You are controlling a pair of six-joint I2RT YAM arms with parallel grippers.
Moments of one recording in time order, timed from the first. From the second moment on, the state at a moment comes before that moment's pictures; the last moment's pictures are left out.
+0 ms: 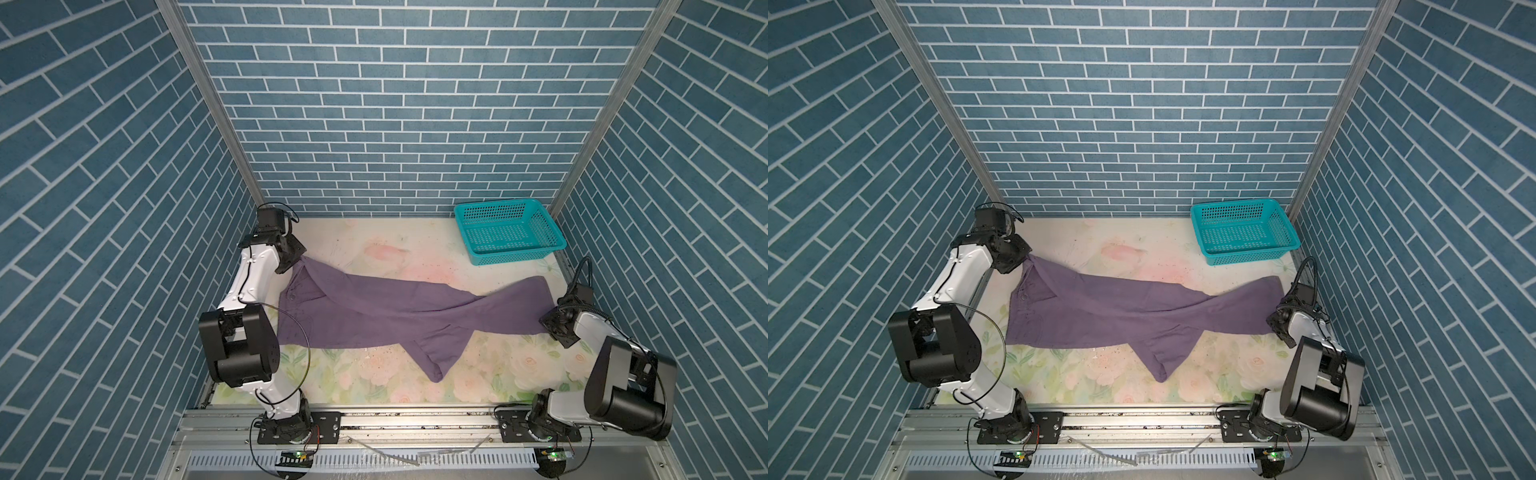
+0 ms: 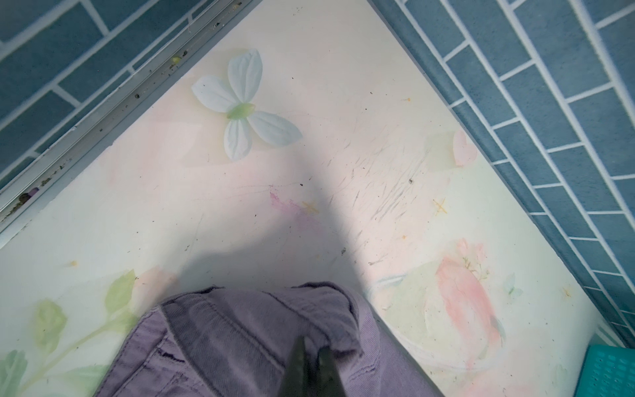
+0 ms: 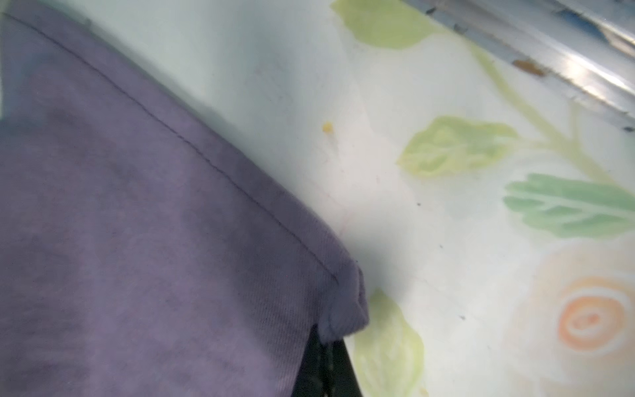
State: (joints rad) left arm 0.15 1.64 1.43 -0.76 0.02 -0.63; right arm -0.32 1.30 0.65 -0.48 0.04 0.63
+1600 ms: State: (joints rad) left arm 0.05 2.24 2.08 -0.85 -0.03 -0.63; right arm -0.30 1.69 1.16 -0.42 0.20 0.59
